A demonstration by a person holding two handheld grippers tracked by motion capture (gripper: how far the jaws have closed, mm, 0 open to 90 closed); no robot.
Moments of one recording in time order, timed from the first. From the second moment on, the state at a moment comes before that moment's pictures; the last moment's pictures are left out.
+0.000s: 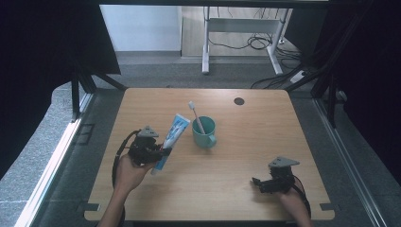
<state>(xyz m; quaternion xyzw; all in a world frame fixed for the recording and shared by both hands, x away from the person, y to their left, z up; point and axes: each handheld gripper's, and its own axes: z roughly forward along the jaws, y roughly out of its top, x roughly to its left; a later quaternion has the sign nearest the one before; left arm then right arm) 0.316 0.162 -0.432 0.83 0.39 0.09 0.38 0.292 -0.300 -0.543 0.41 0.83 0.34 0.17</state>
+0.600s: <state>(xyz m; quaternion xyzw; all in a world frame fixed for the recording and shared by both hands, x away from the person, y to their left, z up) 0.329 0.158 -0.422 0.78 0.40 0.13 0.46 0.292 -0.300 -0.543 0.41 0.83 0.34 0.17</state>
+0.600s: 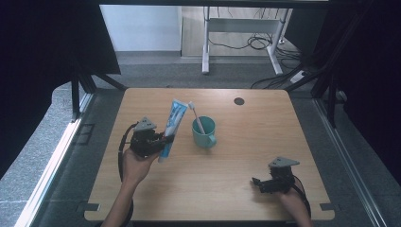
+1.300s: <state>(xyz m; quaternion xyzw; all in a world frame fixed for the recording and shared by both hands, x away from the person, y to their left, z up) 0.348 0.124 -0.410 0.76 0.38 0.18 0.50 0.292 -0.301 -0.543 0.41 0.83 0.34 0.17</state>
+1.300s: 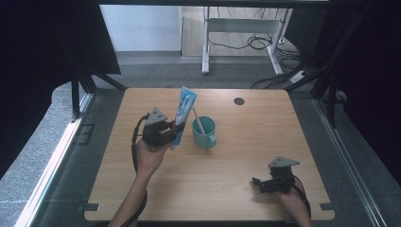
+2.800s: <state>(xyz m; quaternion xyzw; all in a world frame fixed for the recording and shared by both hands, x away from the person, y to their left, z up) 0.400 0.047 -0.408 0.74 0.35 0.23 0.53 0.292 -0.300 -0.543 0.41 0.83 0.34 0.17</state>
